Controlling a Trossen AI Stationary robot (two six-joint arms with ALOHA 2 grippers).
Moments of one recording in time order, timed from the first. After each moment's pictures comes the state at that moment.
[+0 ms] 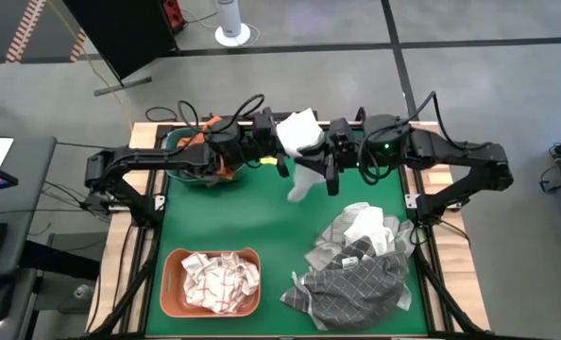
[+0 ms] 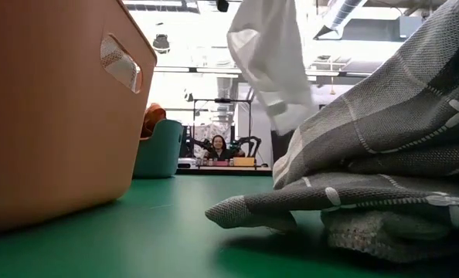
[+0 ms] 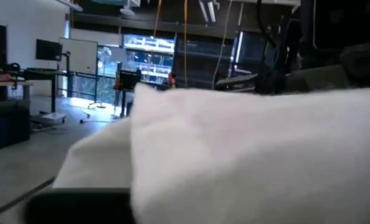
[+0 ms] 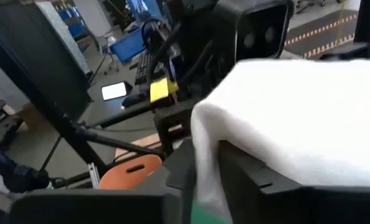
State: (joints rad) left arm 0.15 1.55 1.35 0.48 -0.10 -0.11; right arm 0.03 1.36 1.61 -0.44 0.10 0.34
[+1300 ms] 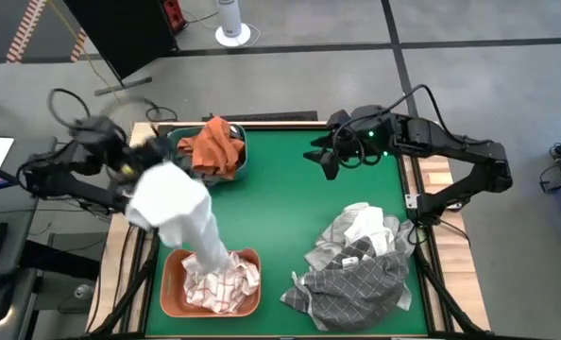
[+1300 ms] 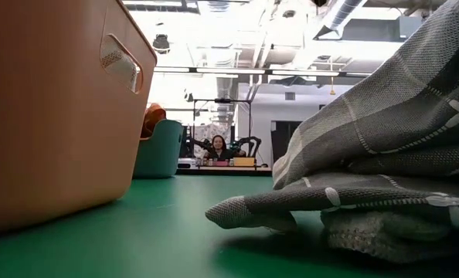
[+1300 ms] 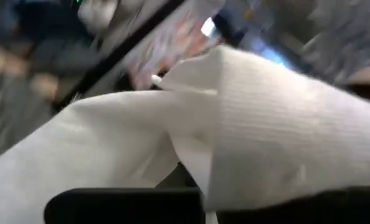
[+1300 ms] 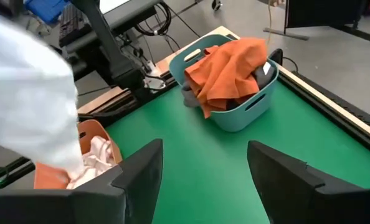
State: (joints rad) left arm -0.09 0.90 1.34 -0.32 0.51 -0.91; right arm -0.11 1.36 1.61 -0.73 0.10 0.43
